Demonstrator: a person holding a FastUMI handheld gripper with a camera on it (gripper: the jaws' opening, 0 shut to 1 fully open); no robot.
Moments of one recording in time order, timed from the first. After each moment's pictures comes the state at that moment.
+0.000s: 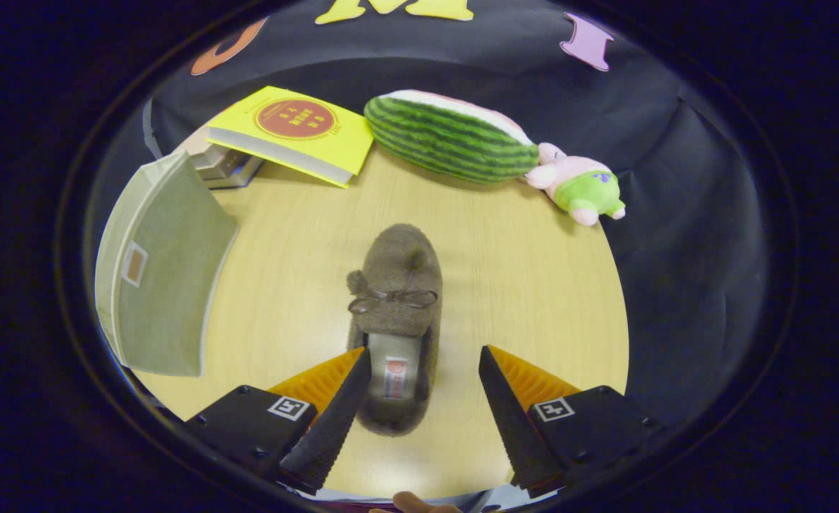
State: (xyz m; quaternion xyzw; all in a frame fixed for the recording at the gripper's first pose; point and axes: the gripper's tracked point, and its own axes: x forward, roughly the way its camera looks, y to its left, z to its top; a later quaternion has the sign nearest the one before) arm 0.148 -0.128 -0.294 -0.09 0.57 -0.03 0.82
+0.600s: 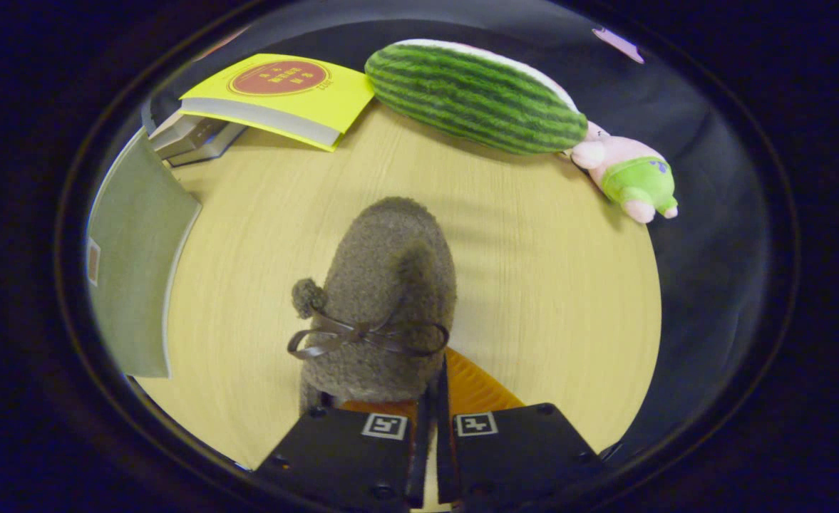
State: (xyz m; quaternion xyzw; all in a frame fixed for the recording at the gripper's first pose) arm 0.179 -0.129 -0.354 -0.09 0.61 -0.01 0.79
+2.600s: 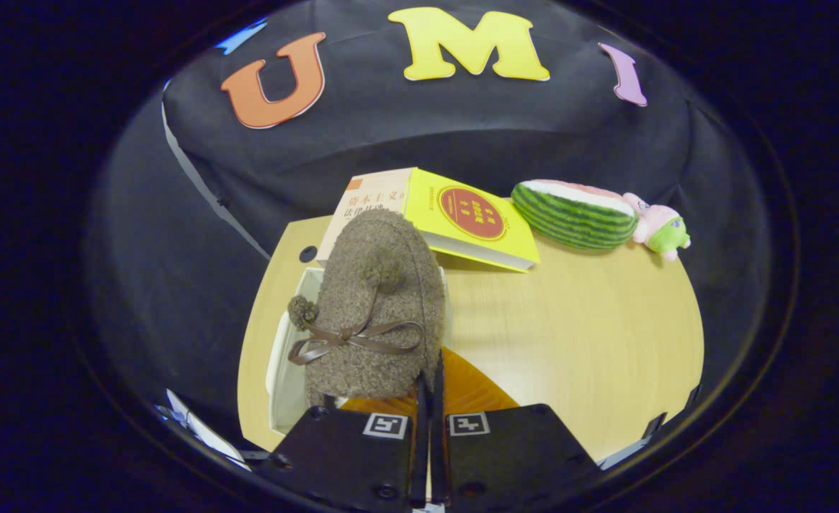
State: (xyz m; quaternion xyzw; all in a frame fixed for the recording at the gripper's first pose) arm 0.187 0.178 -0.155 0.05 0.47 0.04 0.88
